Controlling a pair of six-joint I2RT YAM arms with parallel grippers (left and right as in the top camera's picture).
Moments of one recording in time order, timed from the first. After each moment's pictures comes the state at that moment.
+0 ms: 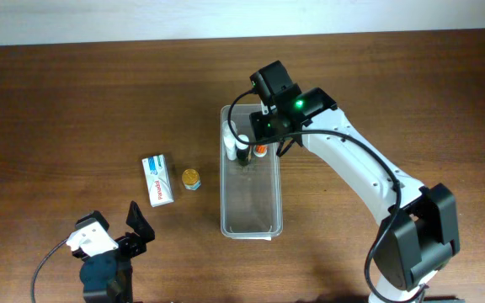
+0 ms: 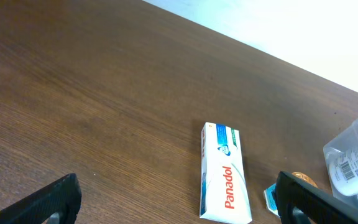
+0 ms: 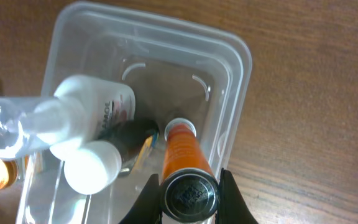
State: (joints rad) left arm 0.04 0.02 0.14 -0.48 -0.18 -0.37; right arm 0.50 1.88 1.61 -0.88 0.03 0.29
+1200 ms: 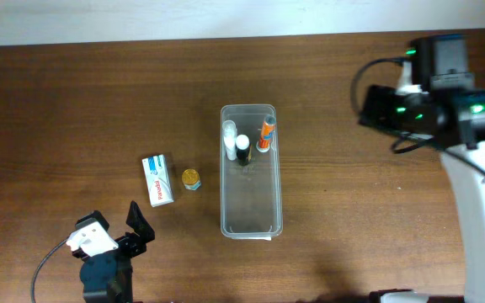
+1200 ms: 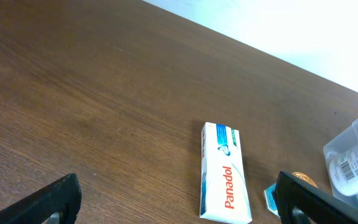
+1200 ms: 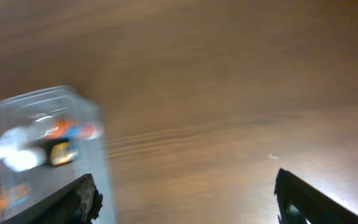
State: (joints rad) left arm 0.04 0.02 0.14 -0.48 -0.18 -0.37; right arm 0.03 1.49 1.75 -1.31 0.05 0.32
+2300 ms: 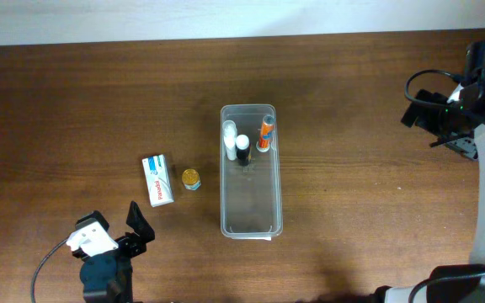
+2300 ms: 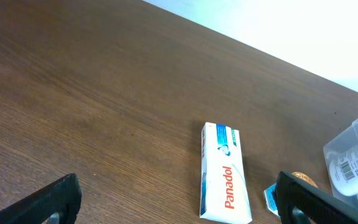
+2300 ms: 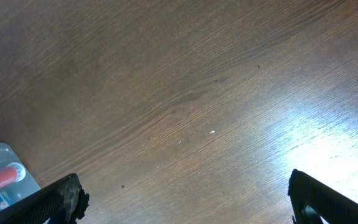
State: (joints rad) left arm 0.04 0.02 0.14 -0.48 -0.18 -0.37; right arm -0.26 1.59 1.70 -1.33 0.04 0.33
